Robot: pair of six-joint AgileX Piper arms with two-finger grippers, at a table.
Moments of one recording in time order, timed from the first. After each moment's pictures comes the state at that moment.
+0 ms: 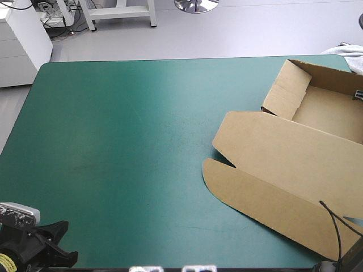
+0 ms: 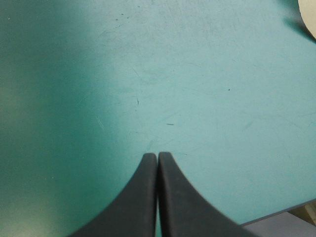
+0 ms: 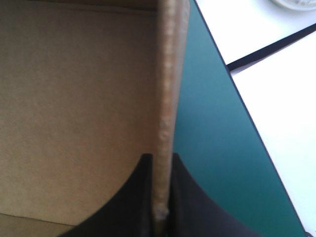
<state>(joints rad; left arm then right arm) -0.36 0.29 -0.74 -0.02 1.25 -0.07 -0.43 1.88 -1.85 -0.01 1.24 -0.04</state>
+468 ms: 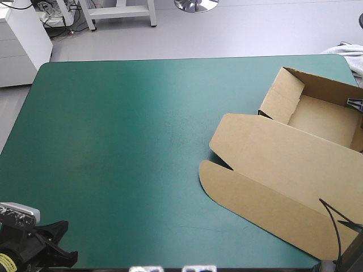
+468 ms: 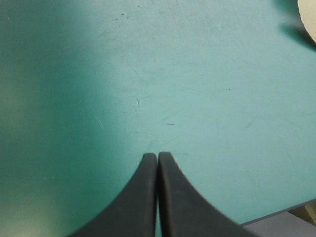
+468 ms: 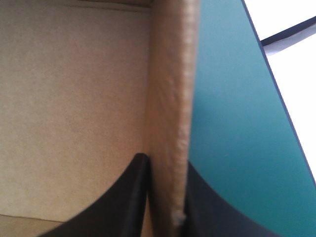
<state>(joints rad) -0.36 0.29 -0.74 -0.02 1.25 -0.07 -0.43 1.95 -1.83 0.02 1.24 -0.06</state>
